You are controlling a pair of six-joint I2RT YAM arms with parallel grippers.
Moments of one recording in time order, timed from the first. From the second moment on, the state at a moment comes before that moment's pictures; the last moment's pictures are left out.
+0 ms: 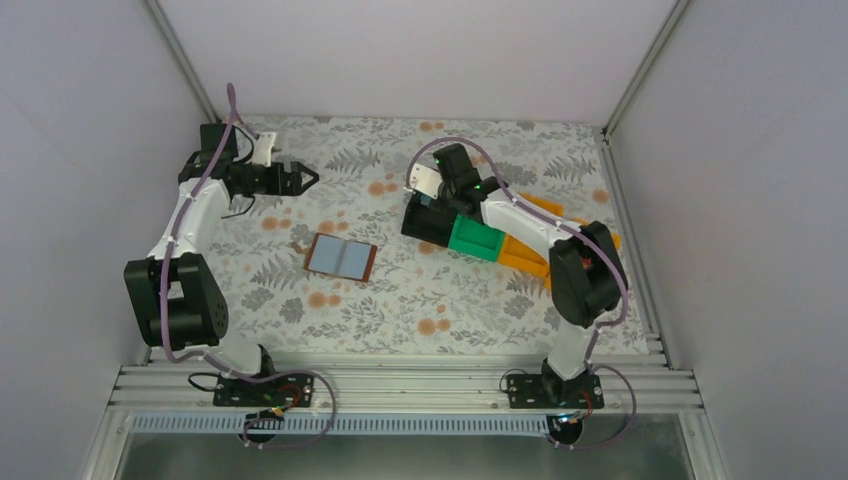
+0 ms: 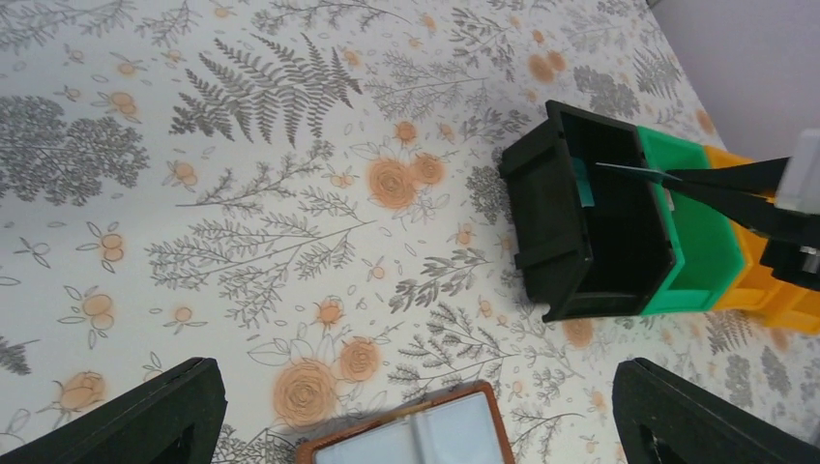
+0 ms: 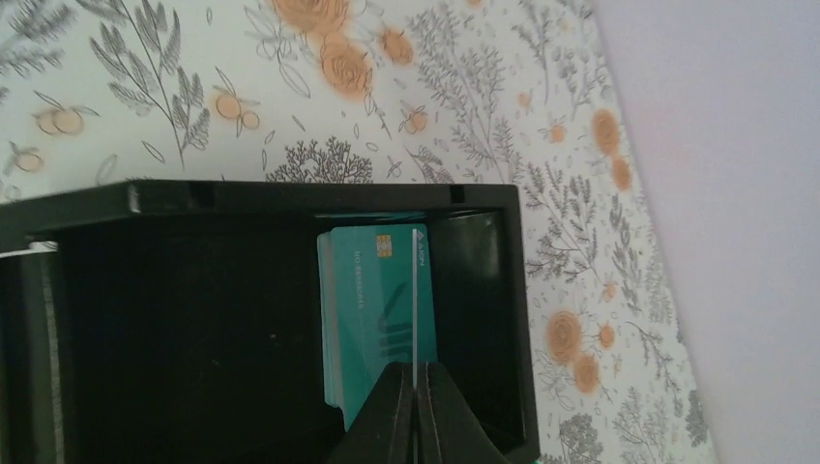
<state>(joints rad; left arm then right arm) 0.14 1.57 1.29 -0.64 0.74 0.09 0.58 1.79 1.35 -0.33 0.13 -0.77</state>
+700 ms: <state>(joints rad) 0.14 1.59 1.29 -0.62 0.73 0.11 0.56 2.03 1.47 -0.30 0.23 -0.90</state>
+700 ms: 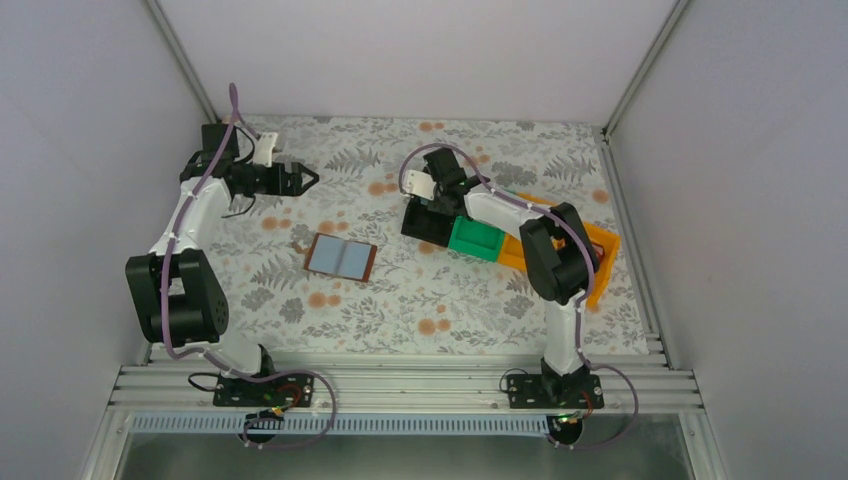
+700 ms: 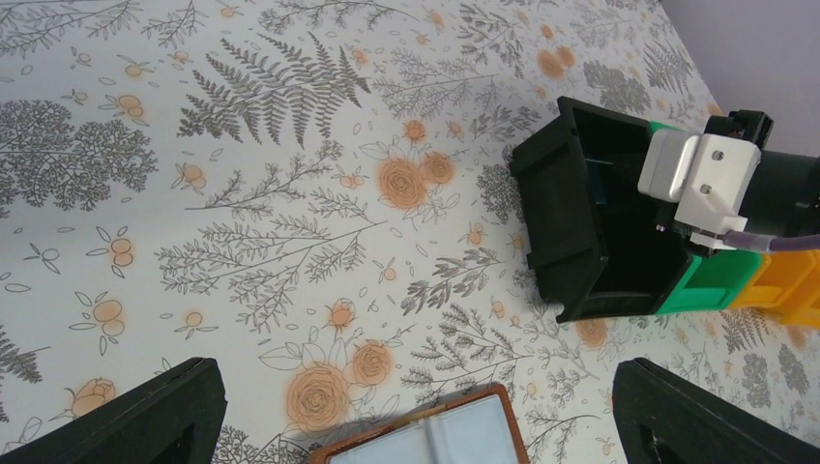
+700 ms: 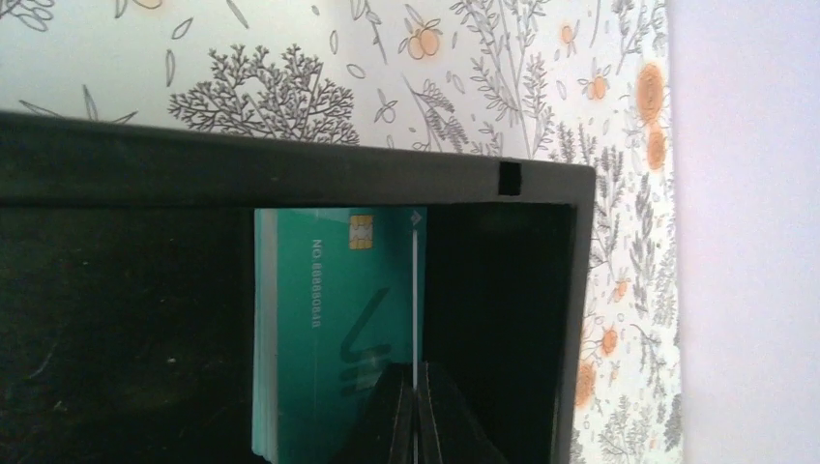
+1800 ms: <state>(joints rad) 0.16 1.60 1.29 -0.62 0.75 0.12 0.56 2.09 1.45 -0.19 0.27 -1.05</state>
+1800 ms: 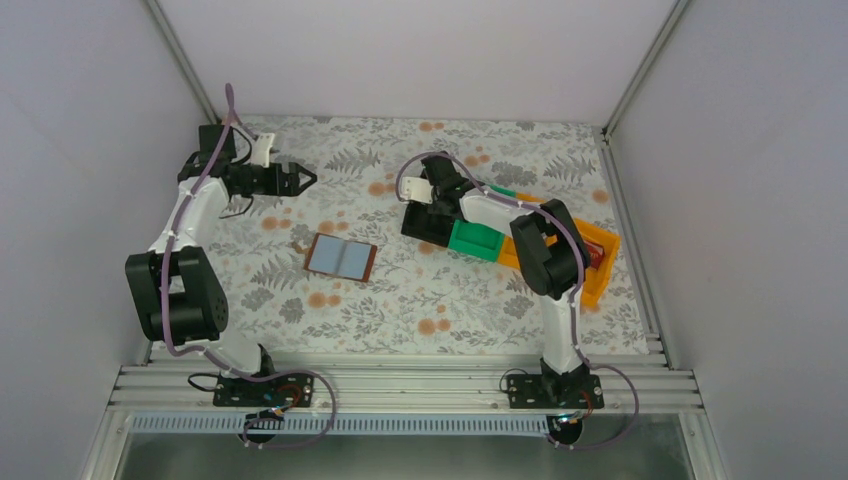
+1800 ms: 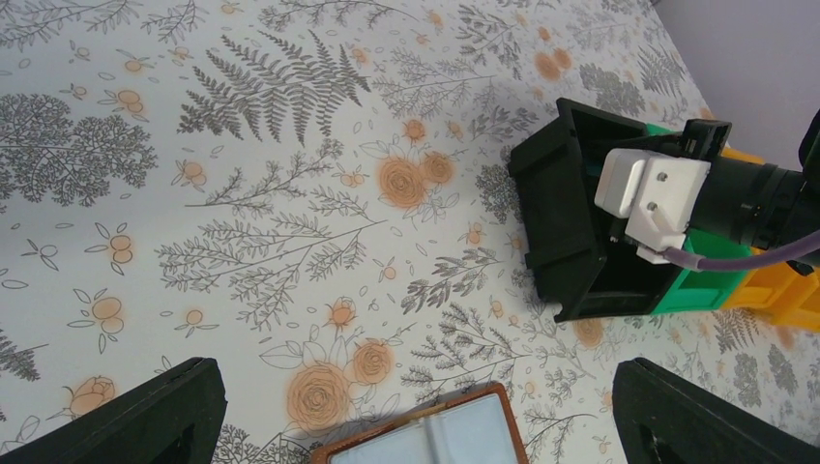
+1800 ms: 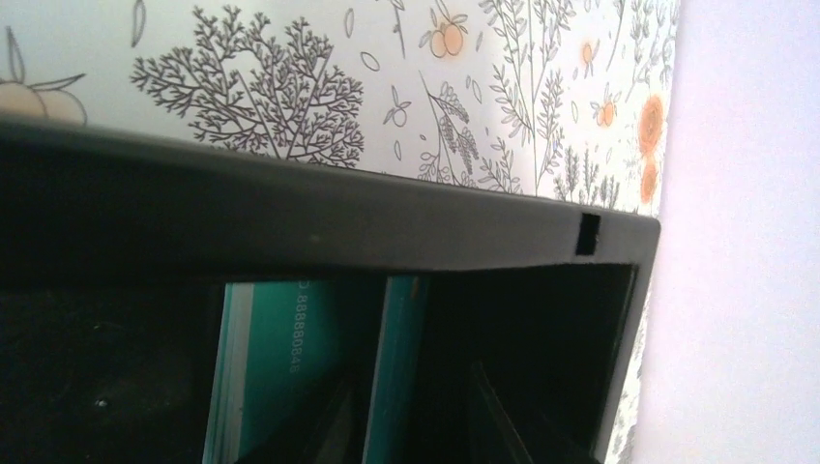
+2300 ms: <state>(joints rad) 0.17 1.60 1.29 -0.63 0.77 0.12 0.56 2.09 1.46 -0.20 0.29 -1.03</state>
